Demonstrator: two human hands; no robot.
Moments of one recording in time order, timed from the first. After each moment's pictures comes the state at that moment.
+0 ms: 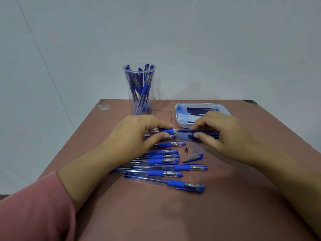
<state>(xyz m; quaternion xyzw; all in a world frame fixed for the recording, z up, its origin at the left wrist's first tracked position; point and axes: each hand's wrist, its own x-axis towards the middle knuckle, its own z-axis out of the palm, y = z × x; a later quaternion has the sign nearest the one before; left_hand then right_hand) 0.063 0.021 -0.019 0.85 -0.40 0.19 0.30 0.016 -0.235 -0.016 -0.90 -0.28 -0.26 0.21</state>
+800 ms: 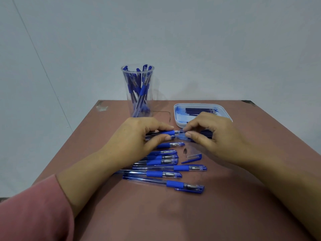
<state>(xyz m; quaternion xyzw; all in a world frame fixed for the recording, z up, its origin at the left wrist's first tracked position) 0.057 0.017 -0.020 0.83 -0.41 0.17 0.33 0.013 -0.216 -0.018 -0.89 -0.25 -0.23 0.30</state>
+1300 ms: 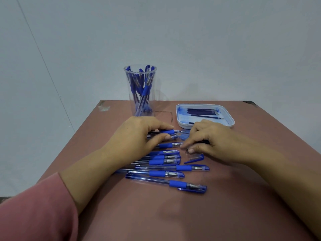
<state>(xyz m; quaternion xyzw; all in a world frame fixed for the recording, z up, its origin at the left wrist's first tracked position) 0.062 0.019 -0.021 0.85 -0.39 0.18 0.30 0.023 -0.221 -0.014 -0.95 -0.25 -0.04 0.20</state>
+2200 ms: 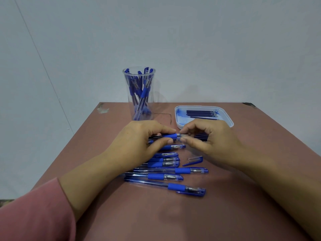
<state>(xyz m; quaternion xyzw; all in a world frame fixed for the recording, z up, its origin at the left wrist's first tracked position) 0.055 0.016 -0.021 0.84 -0.40 0.16 0.33 0.015 -0.204 -0.016 -0.88 -0.24 -0.20 0.35</state>
